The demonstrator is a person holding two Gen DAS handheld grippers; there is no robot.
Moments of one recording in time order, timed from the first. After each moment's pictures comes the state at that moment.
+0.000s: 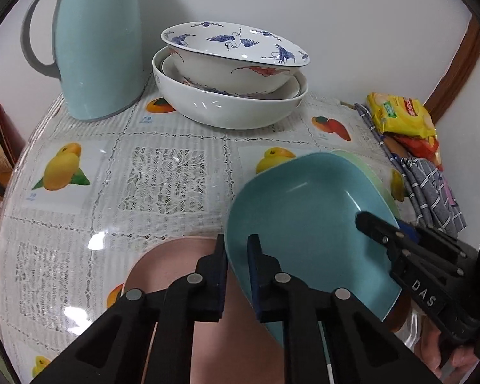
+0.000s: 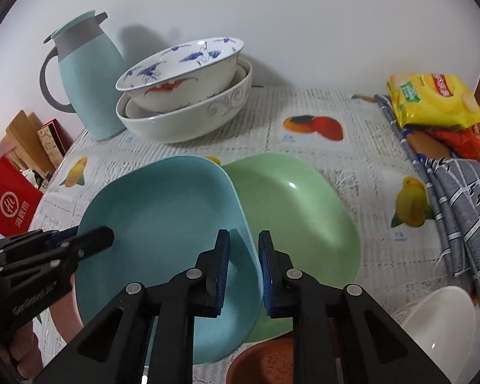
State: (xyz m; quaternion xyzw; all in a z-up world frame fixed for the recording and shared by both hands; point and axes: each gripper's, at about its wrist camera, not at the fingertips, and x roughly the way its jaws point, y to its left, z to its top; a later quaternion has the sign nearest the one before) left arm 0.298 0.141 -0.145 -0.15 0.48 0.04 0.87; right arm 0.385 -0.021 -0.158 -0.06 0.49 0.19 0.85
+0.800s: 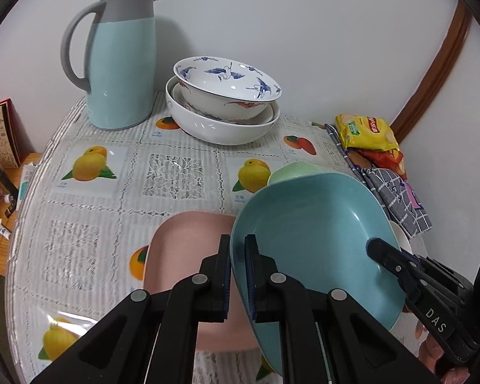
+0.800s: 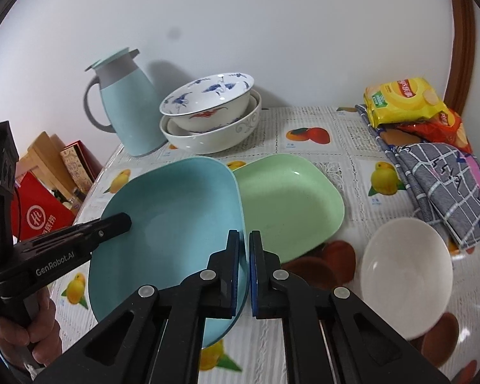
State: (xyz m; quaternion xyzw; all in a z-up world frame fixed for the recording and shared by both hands) left arm 0.227 0.146 -0.090 -0.17 0.43 0.02 0.89; right arm 0.296 -0.036 -0.091 -0.01 0.45 0.19 0.87
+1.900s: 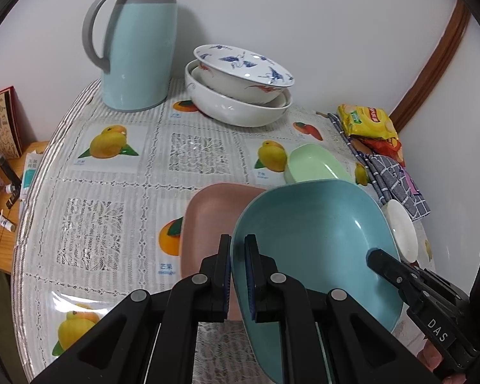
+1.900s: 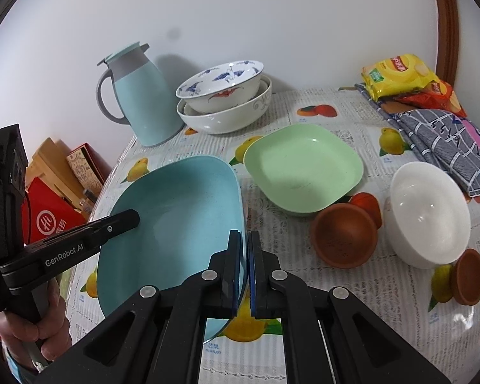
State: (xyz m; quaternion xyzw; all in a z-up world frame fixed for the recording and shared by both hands) left arm 0.202 0.179 -0.109 -0.17 0.45 0.00 0.88; right arm 0.255 -0.011 -0.106 0.03 0.47 0.18 0.87
